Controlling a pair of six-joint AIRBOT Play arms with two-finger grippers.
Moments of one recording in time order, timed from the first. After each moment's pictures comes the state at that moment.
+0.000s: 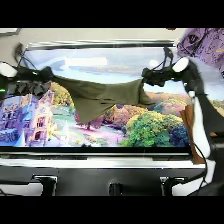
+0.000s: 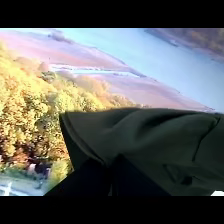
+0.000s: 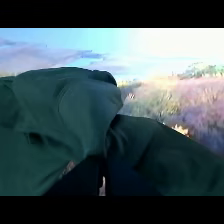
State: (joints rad) left arm 0.06 -1.58 1.56 1.13 -0.93 -1.60; right arm 0.06 -1.75 1.72 -1.03 1.00 1.64
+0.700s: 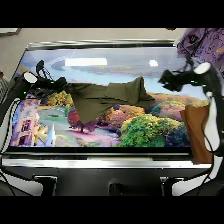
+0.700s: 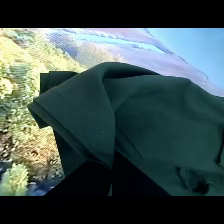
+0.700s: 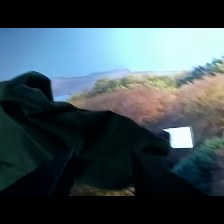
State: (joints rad) left arm 0.03 -1.75 1.55 1.05 -0.88 -1.60; right arm -0.19 -1.76 1.70 -1.01 1.17 1.61
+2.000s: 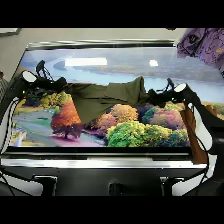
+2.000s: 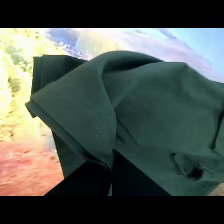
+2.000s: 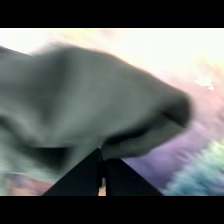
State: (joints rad) left arm 0.03 -1.74 1.57 1.04 -0.95 -1.60; right arm -0.08 -1.78 1.40 -0.86 0.94 1.58
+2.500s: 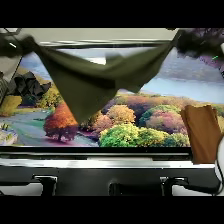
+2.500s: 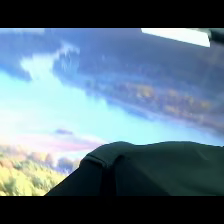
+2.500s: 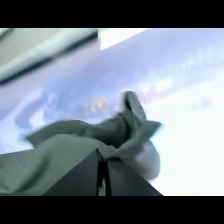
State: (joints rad) left arm 0.07 -1.53 2.01 1.24 -1.03 -1.63; right arm -0.10 -1.45 1.89 -1.00 0.96 1.64
